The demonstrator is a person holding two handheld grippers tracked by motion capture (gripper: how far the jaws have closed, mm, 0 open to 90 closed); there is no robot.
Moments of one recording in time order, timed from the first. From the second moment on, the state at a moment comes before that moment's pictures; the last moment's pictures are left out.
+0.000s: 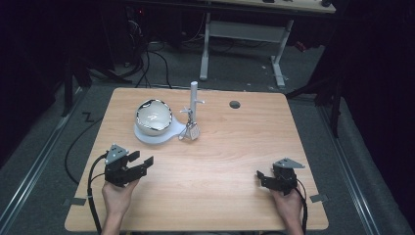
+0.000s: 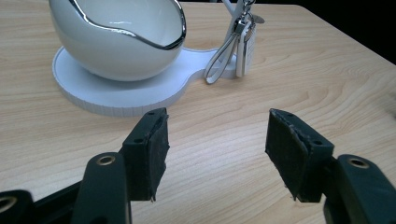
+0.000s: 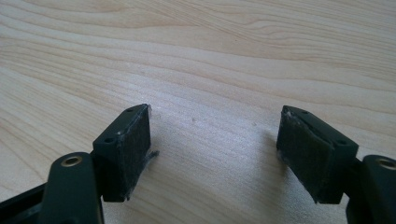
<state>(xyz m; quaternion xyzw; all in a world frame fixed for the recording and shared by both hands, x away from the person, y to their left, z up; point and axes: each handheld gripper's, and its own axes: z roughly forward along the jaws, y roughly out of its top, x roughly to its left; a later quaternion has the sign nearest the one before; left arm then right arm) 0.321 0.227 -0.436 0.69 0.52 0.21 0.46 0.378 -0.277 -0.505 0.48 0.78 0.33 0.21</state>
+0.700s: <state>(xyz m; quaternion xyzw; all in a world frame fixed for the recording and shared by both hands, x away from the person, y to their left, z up) 0.323 0.232 -0.459 0.69 0.54 0.22 0.44 0.378 -0.277 -0.505 0.48 0.78 0.33 0.21</state>
